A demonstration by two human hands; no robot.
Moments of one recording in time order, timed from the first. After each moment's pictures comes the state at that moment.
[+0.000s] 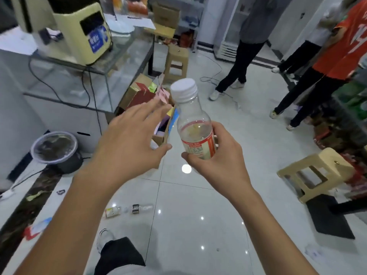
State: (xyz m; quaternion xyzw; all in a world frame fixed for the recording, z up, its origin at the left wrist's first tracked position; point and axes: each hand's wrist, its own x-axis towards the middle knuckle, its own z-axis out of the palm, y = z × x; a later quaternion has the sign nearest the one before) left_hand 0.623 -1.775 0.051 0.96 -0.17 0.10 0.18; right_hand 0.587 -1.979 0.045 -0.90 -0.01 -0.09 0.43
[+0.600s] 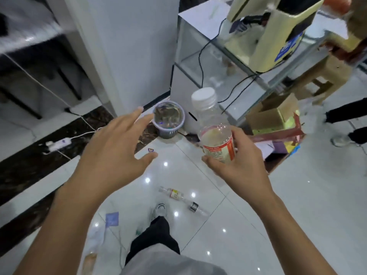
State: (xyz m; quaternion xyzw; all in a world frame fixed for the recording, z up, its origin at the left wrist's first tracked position) left_hand 0.623 -1.403 -0.024 0.96 0.23 0.01 0.17; right_hand 0.770 -1.625 -0.021 -0.88 -0.26 0.15 0.38
